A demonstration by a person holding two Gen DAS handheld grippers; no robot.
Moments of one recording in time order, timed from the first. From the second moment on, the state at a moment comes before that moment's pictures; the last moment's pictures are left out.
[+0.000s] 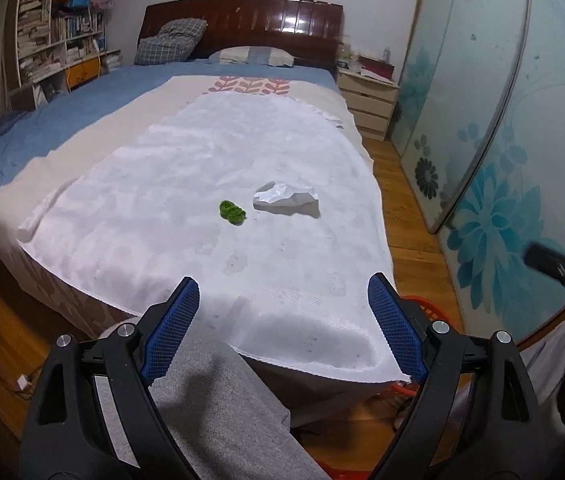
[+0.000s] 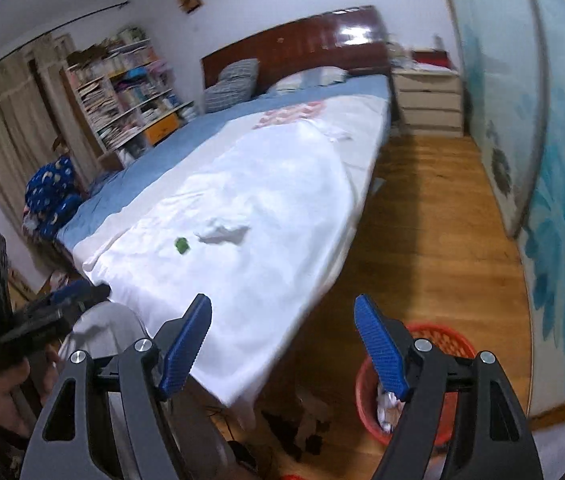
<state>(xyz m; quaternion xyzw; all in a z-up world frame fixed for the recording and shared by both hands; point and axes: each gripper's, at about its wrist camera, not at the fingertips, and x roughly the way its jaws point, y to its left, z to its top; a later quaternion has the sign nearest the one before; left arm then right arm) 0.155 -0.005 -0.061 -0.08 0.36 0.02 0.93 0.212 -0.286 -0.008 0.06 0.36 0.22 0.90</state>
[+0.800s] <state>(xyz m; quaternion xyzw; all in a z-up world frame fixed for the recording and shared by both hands) 0.154 0.027 -0.074 -0.14 0.37 0.02 0.92 0.437 -0.041 -0.130 -0.06 0.48 0.26 0.84</state>
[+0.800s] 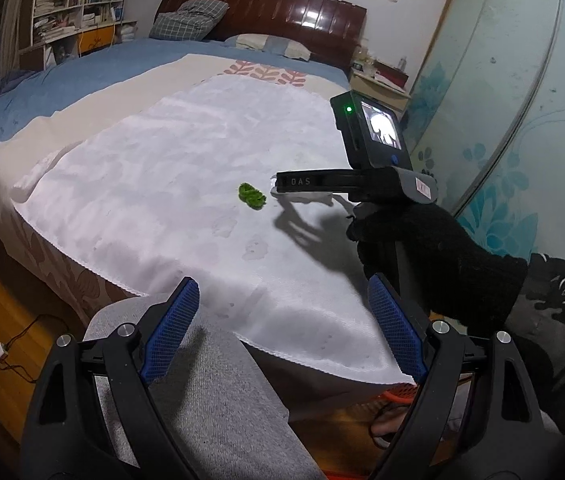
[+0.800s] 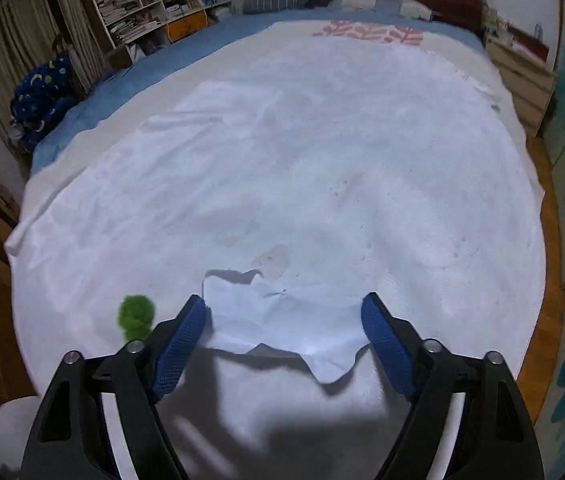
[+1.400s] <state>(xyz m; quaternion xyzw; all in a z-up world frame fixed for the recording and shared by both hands) 0.205 0.056 -0.072 -0.16 0.38 0.05 0.91 0.369 -0.145 -0.081 0.04 0.43 0.29 0.86</state>
